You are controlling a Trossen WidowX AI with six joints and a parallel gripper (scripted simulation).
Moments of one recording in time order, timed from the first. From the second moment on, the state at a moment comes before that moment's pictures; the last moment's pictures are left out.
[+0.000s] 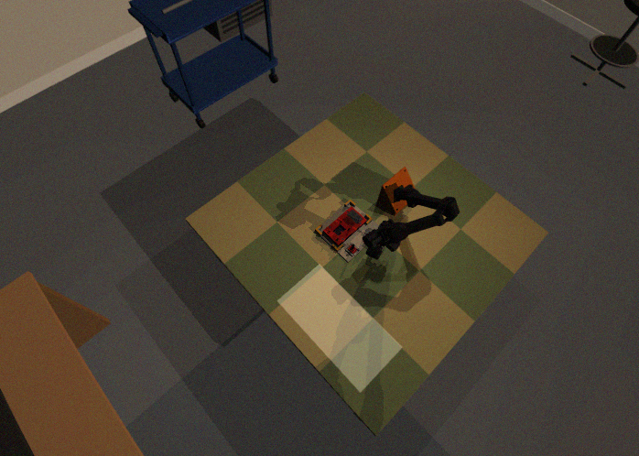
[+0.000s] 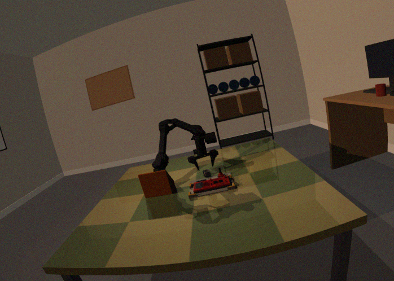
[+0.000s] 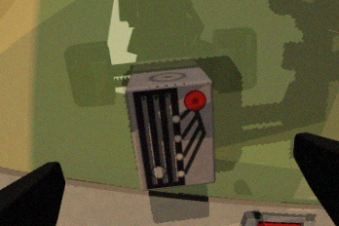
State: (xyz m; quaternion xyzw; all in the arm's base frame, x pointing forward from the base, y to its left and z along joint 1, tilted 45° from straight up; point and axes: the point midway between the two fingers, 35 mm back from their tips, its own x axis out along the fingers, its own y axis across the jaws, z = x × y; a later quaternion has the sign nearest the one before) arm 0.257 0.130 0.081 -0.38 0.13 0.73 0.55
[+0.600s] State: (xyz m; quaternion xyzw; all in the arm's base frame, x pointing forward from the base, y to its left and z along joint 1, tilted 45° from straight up) arm 0.254 0.147 0.063 -0.38 0.13 0.73 0.55
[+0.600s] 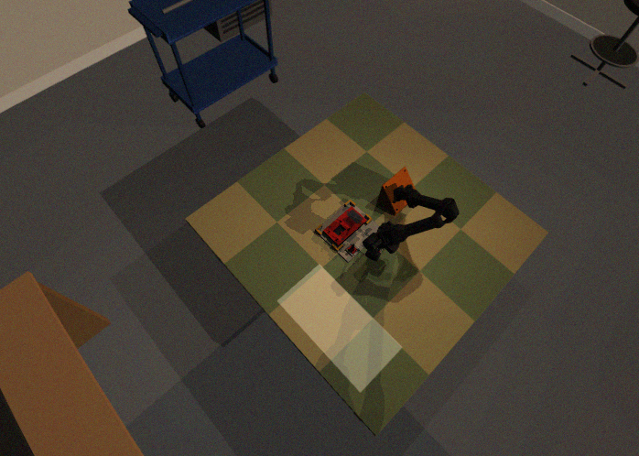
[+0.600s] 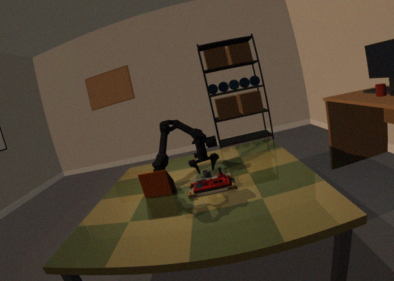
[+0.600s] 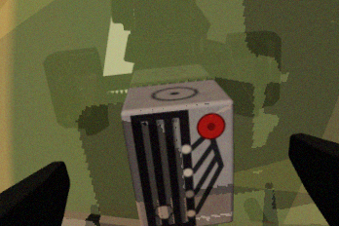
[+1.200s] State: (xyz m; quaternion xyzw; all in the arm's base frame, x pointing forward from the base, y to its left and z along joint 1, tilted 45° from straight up) arm 0.253 0.148 0.062 -0.38 0.13 0.73 0.55
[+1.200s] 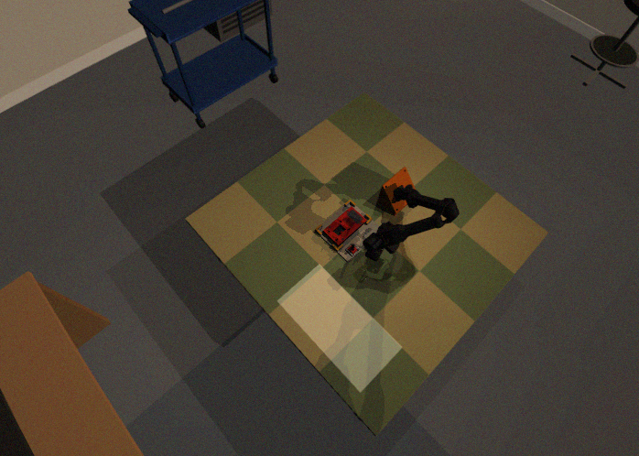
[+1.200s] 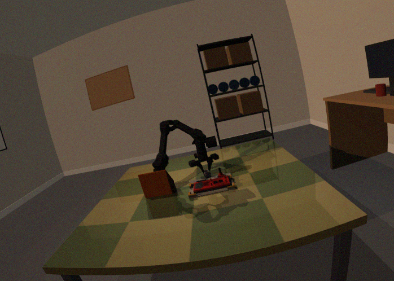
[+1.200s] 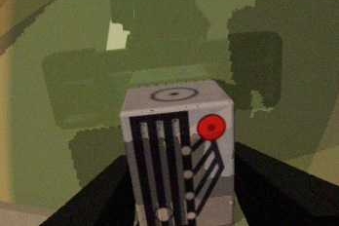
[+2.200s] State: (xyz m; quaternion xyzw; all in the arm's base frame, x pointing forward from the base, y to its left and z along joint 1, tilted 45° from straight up) arm 0.273 0.091 0.117 -0.38 0.14 0.73 0.55
